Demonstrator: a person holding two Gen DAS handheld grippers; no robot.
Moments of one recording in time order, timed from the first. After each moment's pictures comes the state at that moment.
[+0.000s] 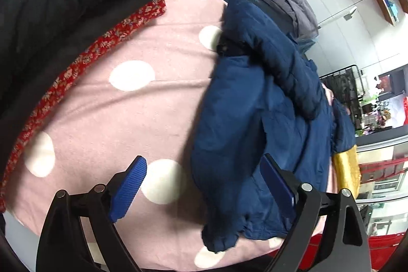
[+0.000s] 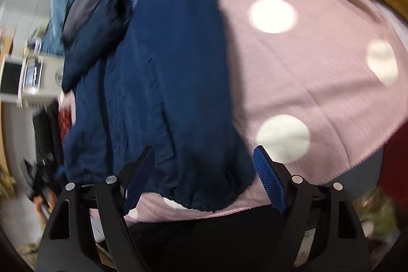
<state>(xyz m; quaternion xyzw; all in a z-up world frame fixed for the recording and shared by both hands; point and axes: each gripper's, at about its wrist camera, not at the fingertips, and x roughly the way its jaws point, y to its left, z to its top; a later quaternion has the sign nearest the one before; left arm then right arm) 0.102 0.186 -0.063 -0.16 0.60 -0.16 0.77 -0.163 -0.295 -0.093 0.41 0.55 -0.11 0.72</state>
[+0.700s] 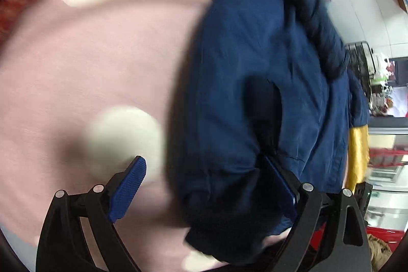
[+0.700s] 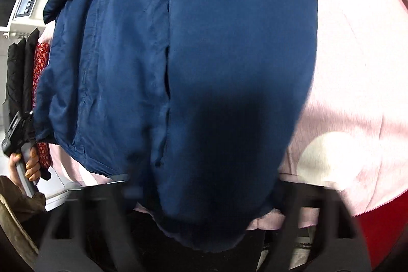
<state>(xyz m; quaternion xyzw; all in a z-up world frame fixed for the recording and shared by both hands) 0.079 0.125 -0.171 -0.16 0.69 -0.18 0.68 -0.107 -0.260 -0.176 0.31 0.65 -0.03 0.70</state>
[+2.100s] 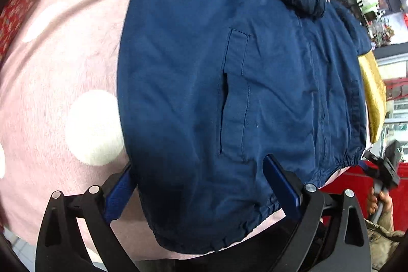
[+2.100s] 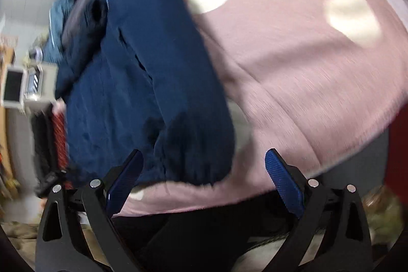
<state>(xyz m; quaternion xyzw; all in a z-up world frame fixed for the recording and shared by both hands) 0.032 0.099 -0.141 0.00 0.68 -0.25 0.69 -0.236 -0.354 -0.155 0.43 0.54 -0.12 0.72</state>
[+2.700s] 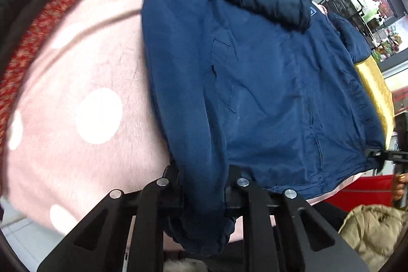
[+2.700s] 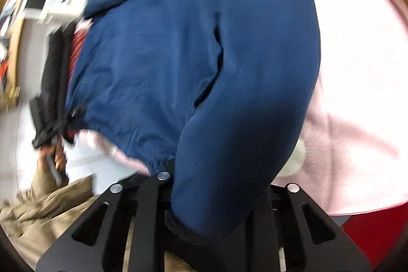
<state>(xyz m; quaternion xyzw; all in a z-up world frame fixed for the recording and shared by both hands) -0.025 0.060 -0.086 0.02 0.62 -0.20 0.76 -0.163 -0.341 -0.115 0.31 0.63 0.10 0.70</state>
